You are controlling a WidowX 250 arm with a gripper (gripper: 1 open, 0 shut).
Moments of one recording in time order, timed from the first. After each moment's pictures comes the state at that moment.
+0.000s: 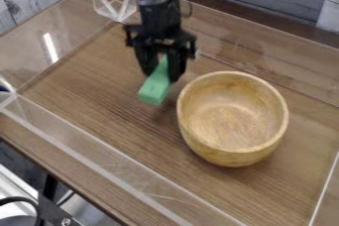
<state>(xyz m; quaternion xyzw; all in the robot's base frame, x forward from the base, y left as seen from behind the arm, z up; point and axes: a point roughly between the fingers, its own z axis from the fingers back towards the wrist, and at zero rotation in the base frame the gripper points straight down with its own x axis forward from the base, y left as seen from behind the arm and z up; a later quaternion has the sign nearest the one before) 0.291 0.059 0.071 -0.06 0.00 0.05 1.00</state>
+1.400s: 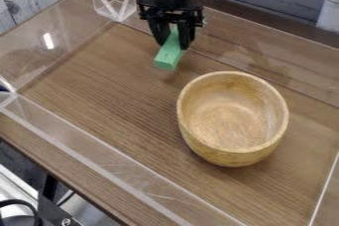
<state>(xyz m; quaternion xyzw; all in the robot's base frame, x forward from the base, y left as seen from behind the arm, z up) 0.350 0.089 0.063 -0.07 -0.05 0.06 0.99</state>
